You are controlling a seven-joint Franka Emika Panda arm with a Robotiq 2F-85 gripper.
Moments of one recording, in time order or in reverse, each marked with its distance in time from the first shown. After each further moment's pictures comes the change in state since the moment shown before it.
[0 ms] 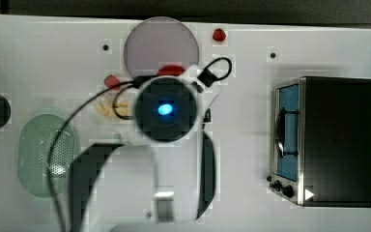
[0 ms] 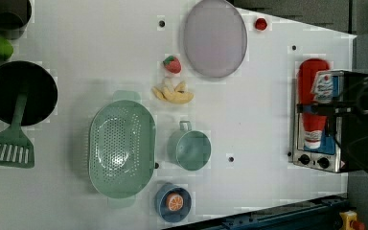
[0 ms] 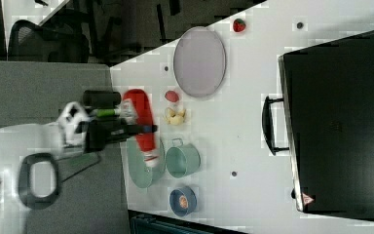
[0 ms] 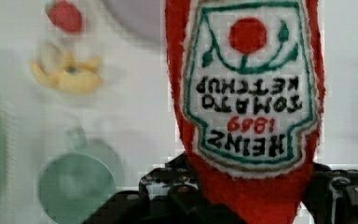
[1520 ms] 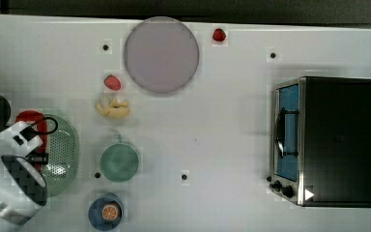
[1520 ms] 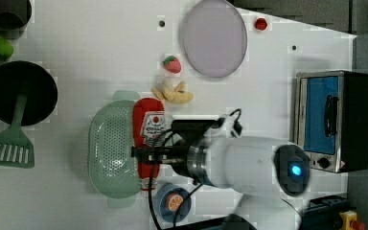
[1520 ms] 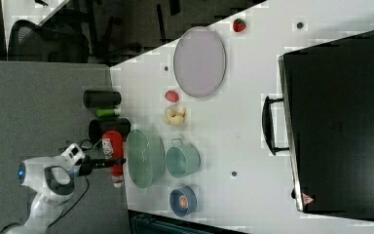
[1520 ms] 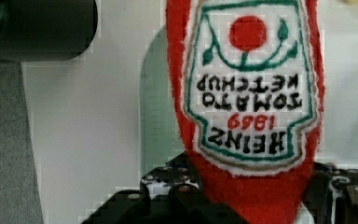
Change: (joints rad) arm 0.119 0.432 0.577 0.002 -0.050 0.395 0.798
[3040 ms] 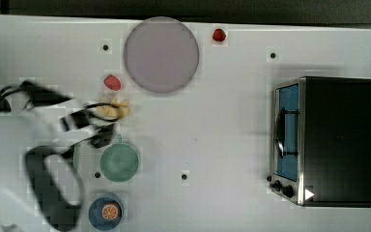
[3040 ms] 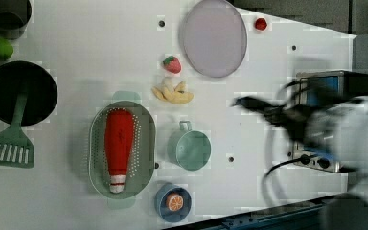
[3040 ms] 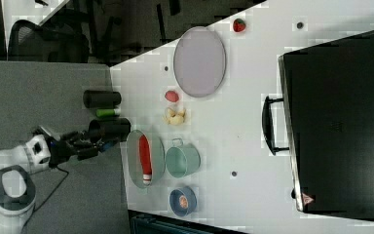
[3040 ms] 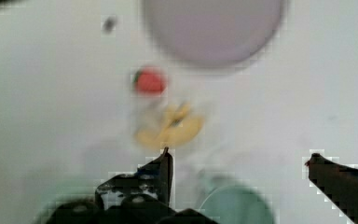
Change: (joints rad) arm -0.155 -0.403 -0.175 0.027 -0.071 -0.296 0.121
